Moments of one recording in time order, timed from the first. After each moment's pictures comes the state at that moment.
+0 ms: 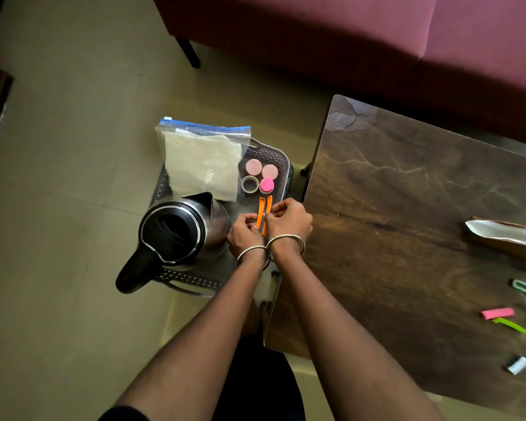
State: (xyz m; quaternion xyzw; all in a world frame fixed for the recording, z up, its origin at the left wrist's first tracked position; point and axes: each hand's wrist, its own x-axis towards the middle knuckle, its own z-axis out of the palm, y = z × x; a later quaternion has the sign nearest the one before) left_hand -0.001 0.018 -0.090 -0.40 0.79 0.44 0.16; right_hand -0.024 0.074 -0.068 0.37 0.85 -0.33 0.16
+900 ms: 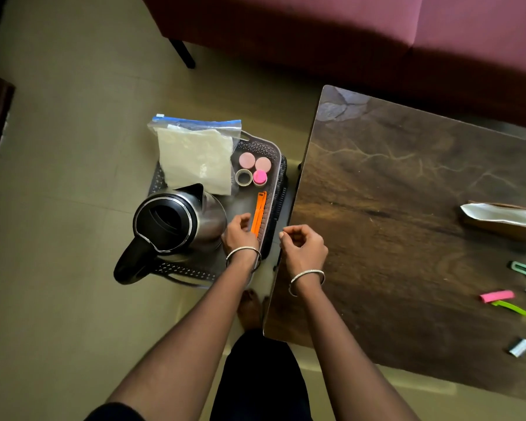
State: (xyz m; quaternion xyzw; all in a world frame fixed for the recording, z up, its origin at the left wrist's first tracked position) left_hand 0.022 0.015 -0.099 -0.37 0.80 0.45 0.16; right_hand 0.055 0.119 -0.066 0.37 0.80 -0.47 0.11
